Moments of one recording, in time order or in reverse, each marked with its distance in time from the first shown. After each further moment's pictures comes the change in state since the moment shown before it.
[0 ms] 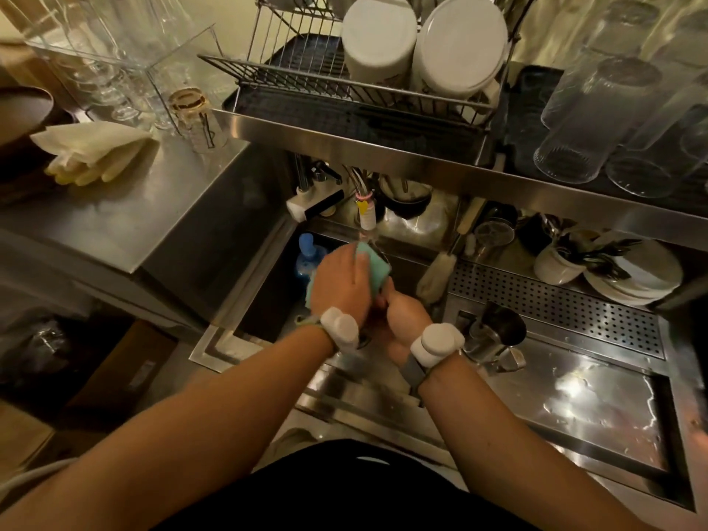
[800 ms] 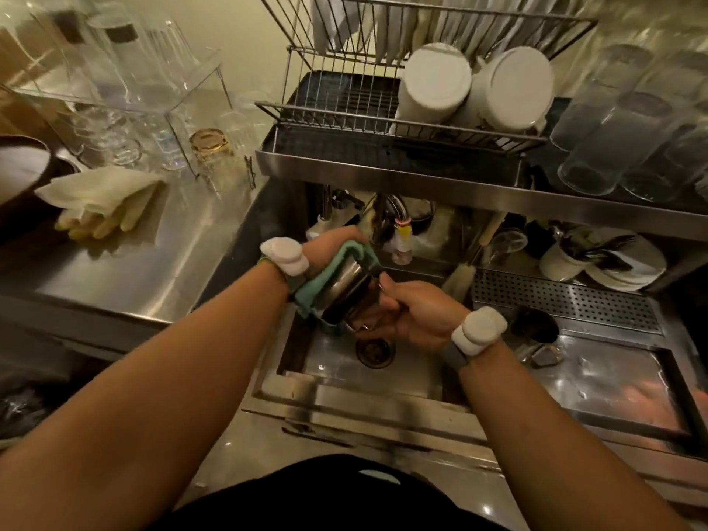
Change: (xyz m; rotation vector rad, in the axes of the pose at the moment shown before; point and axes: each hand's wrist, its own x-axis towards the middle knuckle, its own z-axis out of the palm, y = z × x) left_hand 0.117 -0.036 -0.138 -0.682 -0.835 -0.421; right_hand -0.022 -0.036 0.081 -0.018 -0.398 -0.066
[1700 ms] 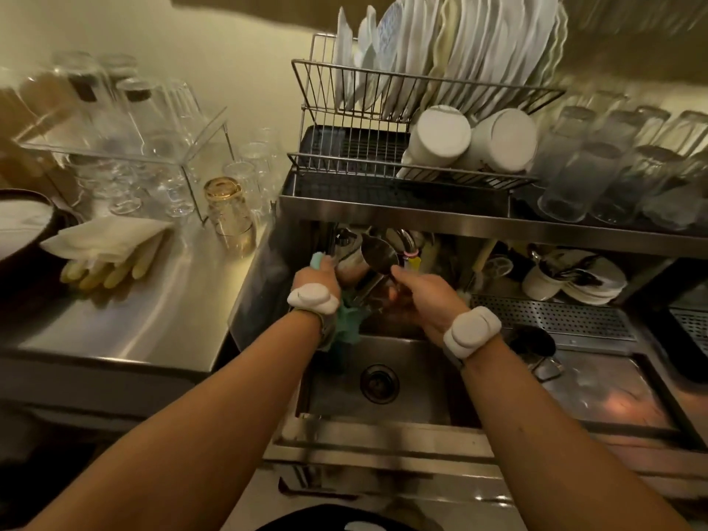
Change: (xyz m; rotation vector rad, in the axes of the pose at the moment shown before) left_hand -0.026 -0.012 -0.033 0.346 0.584 0.129; right_hand 0.017 -0.028 0.064 -0.303 0.566 -0.236
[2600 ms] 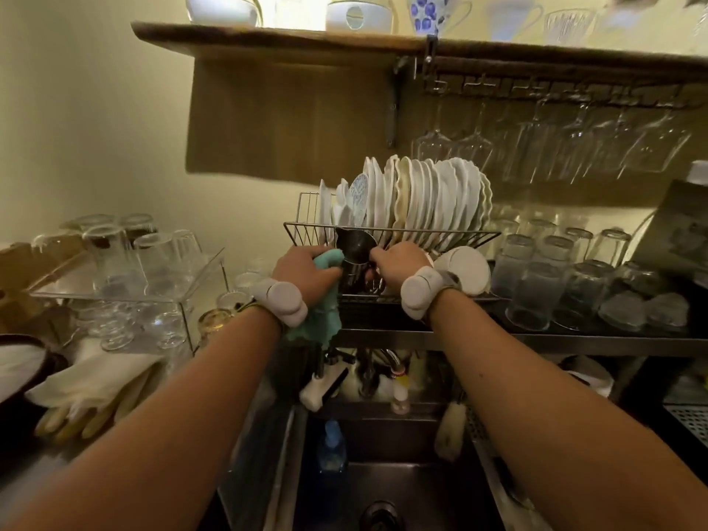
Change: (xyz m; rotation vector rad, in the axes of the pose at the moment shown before) left_hand 0.018 0.171 -0.098 0.162 0.129 0.759; right_hand 0.044 -0.215 0.002 -0.748 0.328 -0.410
